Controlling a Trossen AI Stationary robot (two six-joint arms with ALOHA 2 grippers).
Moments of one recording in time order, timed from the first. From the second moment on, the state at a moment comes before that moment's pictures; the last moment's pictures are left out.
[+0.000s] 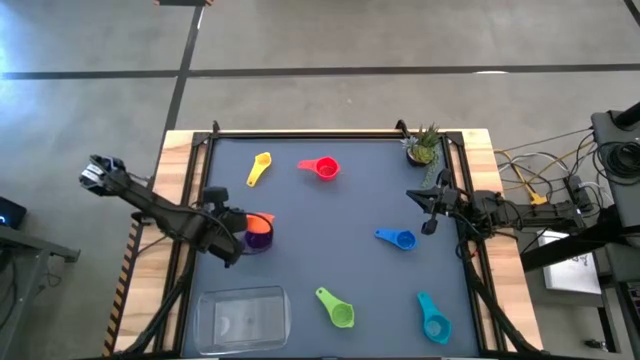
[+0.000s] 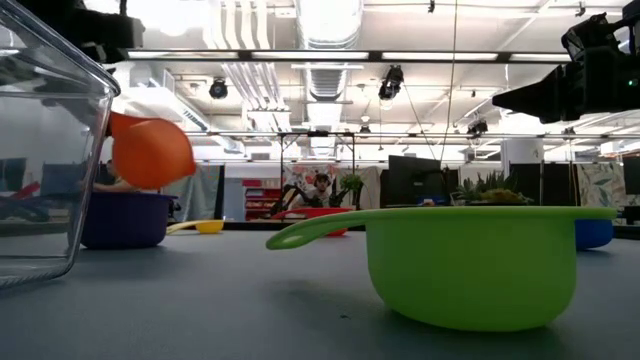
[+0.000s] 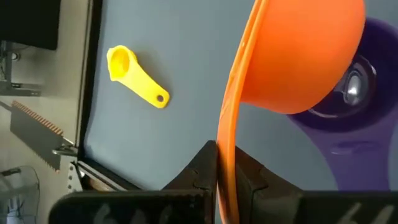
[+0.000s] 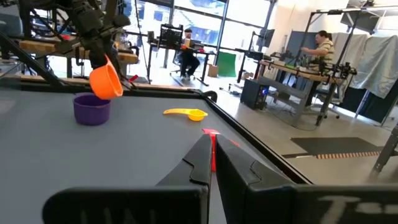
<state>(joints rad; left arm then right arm) -0.47 1.21 0.89 -1.31 -0.61 -0.63 0.01 0.06 0.02 0.03 0.34 -0.18</state>
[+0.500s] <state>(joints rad) -0.49 1.34 0.93 -1.37 -0.59 -0.68 0.01 0.06 0.02 0.03 0.34 -0.18</state>
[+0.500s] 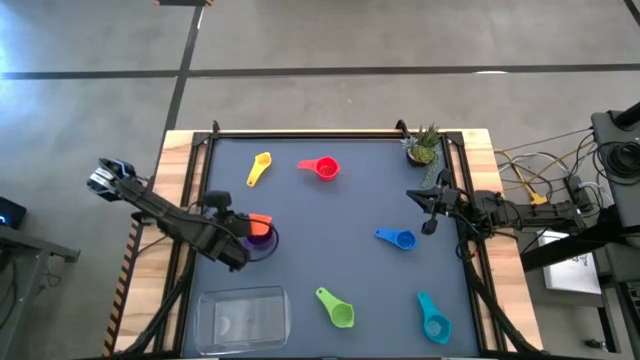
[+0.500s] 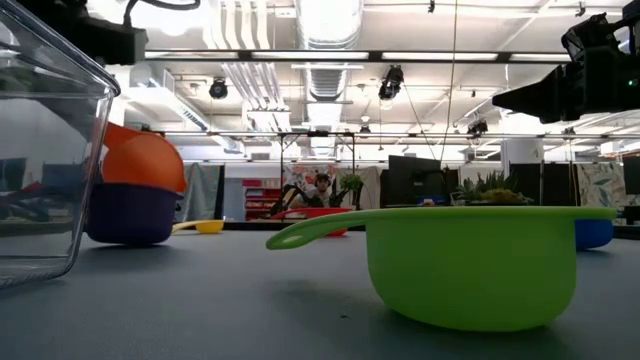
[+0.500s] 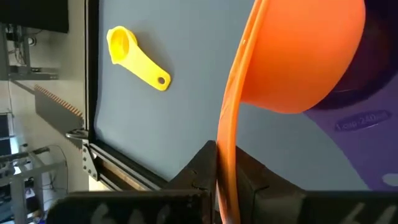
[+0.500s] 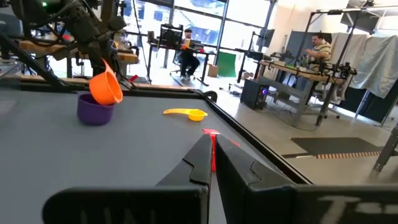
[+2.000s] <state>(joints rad) -0.45 0.83 0.79 -0.55 -0.51 -0.51 0.01 0.06 0.02 0.03 0.34 -0.18</state>
